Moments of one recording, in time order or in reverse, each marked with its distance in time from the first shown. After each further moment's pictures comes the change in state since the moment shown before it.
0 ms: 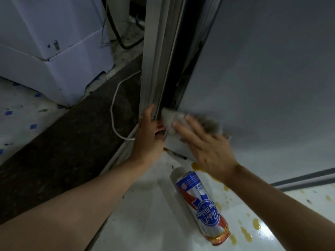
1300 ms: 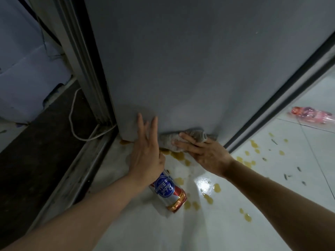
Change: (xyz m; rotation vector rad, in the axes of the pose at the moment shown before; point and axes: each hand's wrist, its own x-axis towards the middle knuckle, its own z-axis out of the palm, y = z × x) left_hand -0.085 0.024 0.101 0.693 -0.194 0.355; right_hand -0.155 0.027 -0.019 -0.155 -0.648 -0.101
